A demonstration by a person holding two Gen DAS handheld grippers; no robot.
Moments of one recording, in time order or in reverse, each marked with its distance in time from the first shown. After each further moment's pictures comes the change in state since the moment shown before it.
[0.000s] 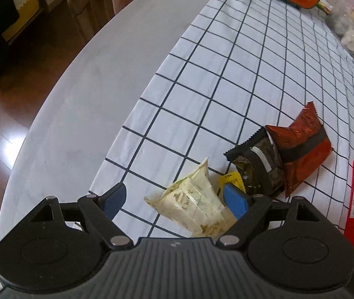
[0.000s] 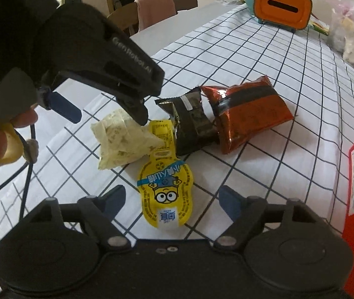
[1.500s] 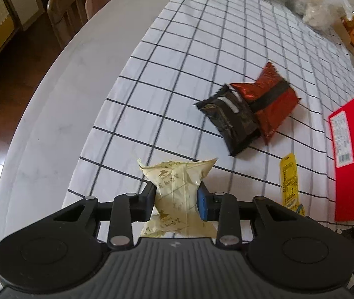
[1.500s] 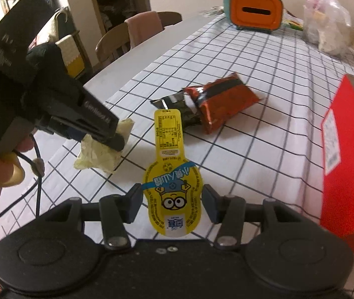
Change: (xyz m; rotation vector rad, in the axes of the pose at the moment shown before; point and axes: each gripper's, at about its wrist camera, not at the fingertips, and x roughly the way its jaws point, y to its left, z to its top) left arm -0.026 -0.001 -0.057 0.158 -0.052 -0.094; right arm -0.065 -0.018 -0.042 0.121 -0.082 0.023
